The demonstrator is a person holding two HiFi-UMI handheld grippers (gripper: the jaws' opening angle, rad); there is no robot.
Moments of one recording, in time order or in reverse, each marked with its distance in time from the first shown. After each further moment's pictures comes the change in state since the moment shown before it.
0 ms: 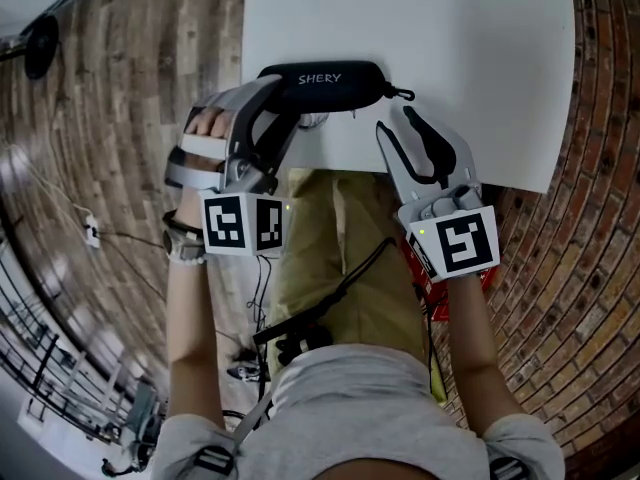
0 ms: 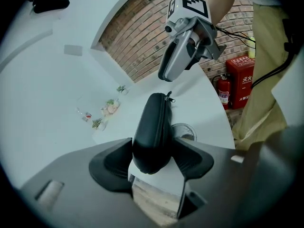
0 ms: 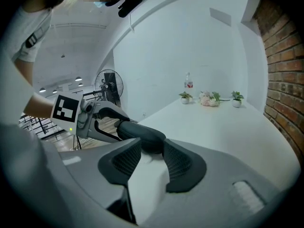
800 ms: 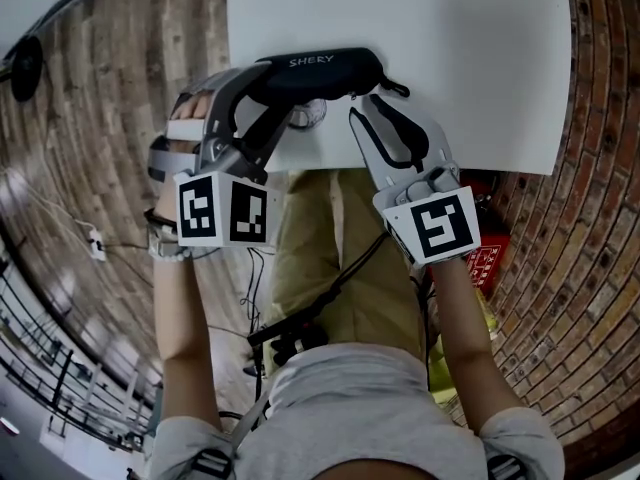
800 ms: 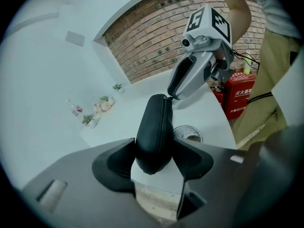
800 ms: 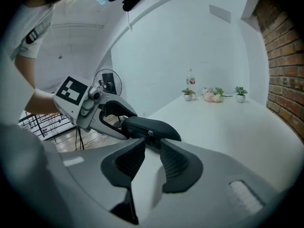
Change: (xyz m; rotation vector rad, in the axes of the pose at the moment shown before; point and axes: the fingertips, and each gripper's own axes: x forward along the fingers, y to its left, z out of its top) left arm 0.006 0.018 -0.005 -0.096 -0.062 -0.151; right arm 0.033 0.021 -0.003 0.025 0.006 -0.014
